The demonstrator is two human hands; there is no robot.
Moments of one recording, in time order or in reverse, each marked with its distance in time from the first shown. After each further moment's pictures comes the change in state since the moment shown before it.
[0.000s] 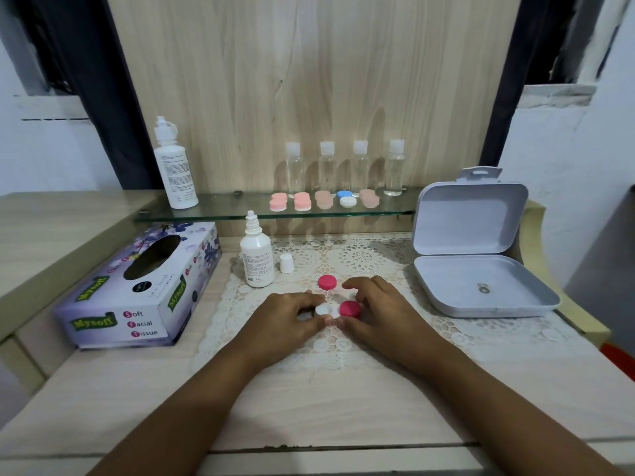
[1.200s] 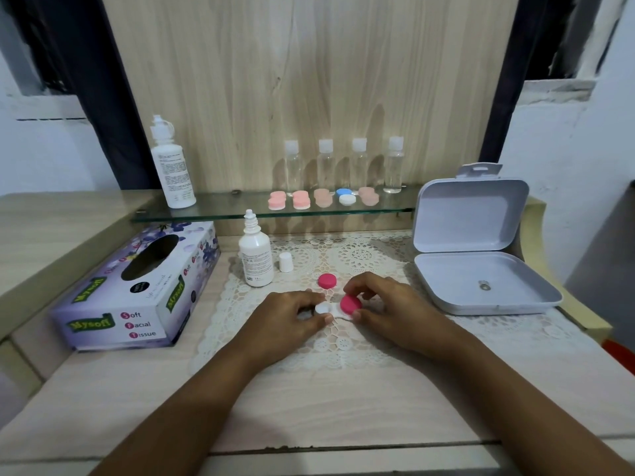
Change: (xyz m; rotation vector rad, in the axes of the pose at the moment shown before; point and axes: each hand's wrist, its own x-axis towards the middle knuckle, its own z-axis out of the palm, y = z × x) left_hand -0.001 0.002 -0.001 -0.003 0.012 -0.009; right_hand 0.005 0.001 -0.022 0.072 -0.156 0.011
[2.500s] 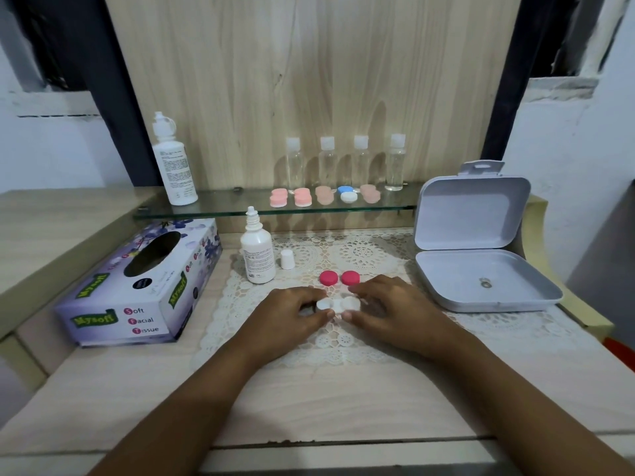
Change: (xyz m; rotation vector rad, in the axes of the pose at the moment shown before) left_hand 0.001 -0.001 0.001 0.003 0.007 0.026; right_hand -0.002 0.002 0.004 -0.216 0.019 0.022
